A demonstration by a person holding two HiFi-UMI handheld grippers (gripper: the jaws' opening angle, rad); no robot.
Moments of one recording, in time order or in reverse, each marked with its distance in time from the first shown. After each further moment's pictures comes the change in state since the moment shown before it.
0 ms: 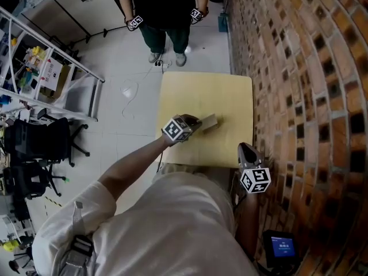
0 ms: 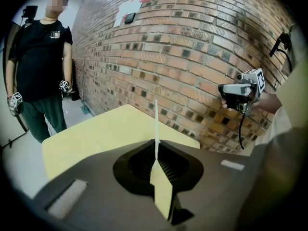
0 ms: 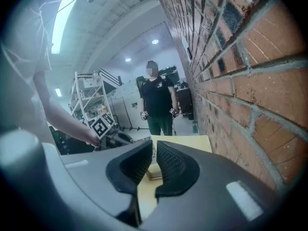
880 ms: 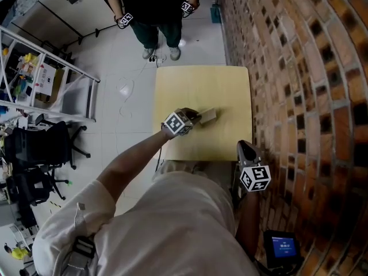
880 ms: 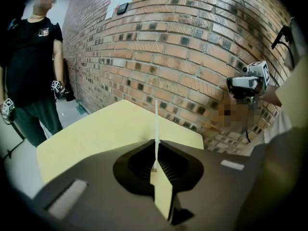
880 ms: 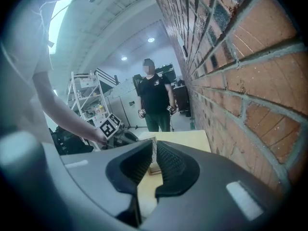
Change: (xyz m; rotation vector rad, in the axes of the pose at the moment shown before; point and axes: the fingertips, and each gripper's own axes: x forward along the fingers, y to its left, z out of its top) left arm 0.037 0.009 -0.010 0.063 0.069 -0.028; right arm -0.008 -0.006 -0.020 0.038 0.023 -0.028
